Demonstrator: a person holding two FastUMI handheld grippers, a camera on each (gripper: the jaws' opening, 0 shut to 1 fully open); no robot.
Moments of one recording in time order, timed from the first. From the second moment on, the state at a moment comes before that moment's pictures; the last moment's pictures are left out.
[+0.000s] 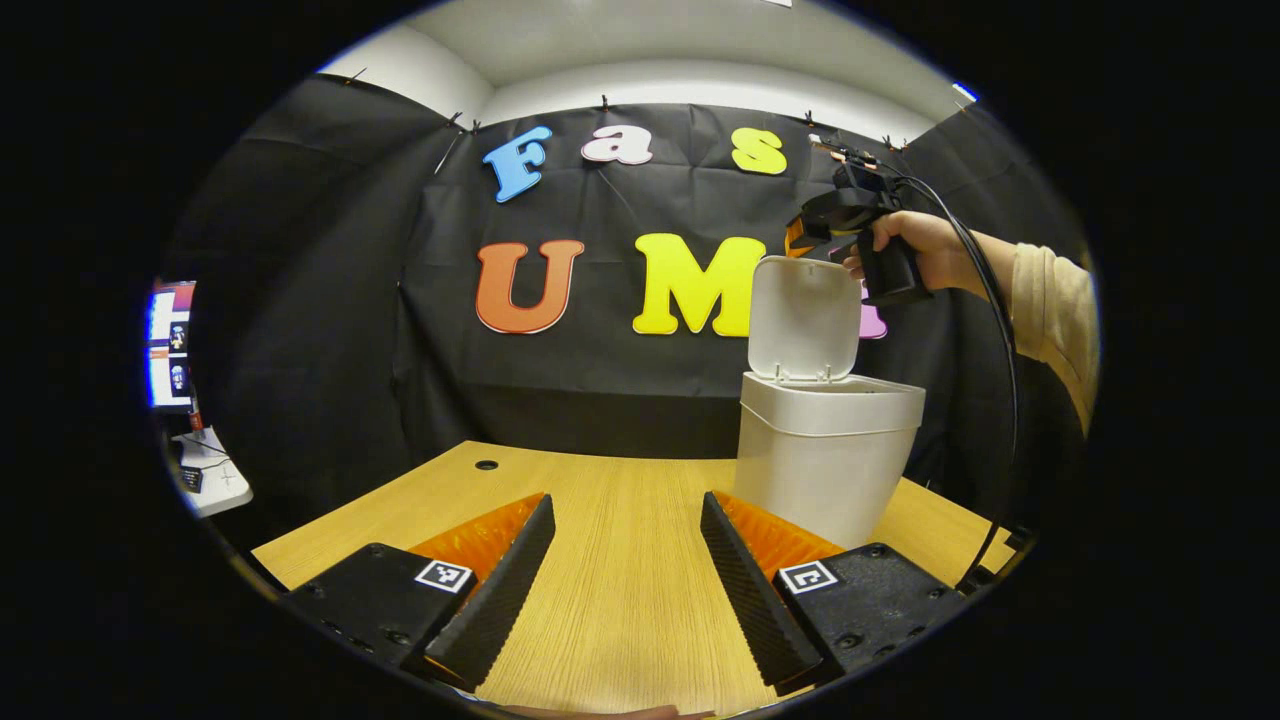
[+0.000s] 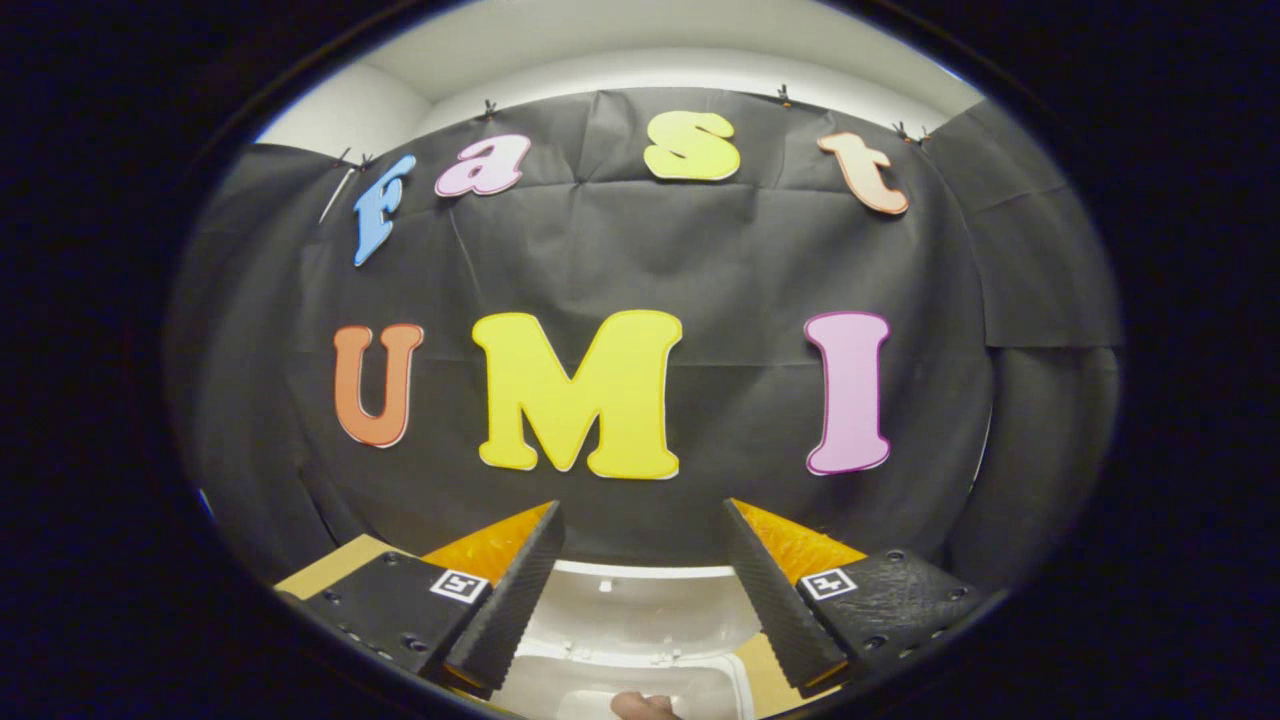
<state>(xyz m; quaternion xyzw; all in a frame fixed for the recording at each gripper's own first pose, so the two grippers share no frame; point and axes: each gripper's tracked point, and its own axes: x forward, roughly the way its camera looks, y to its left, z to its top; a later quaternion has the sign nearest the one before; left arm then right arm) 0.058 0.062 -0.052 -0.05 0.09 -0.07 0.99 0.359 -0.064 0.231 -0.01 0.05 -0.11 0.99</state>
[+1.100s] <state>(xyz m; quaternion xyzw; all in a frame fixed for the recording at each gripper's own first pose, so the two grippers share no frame) 0.068 0.049 -0.050 -0.02 0.09 -0.05 0.99 0.260 -0.076 0.115 0.05 0.16 -0.11 0.98</state>
